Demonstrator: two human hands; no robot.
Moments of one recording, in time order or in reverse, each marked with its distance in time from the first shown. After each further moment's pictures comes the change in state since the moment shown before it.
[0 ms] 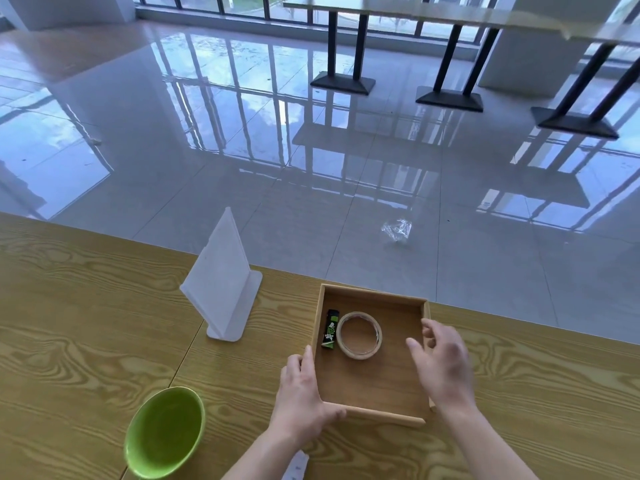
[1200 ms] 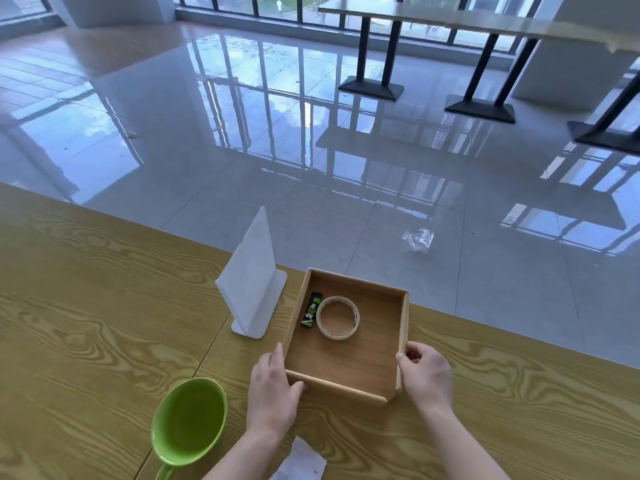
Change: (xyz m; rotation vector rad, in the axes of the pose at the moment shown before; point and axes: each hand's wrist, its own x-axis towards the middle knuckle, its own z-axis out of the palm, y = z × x) left_hand -0.001 -0.052 -0.037 -0.026 0.317 -0.168; right_hand -0.005 -0.030 0.054 0.047 -0.186 0.215
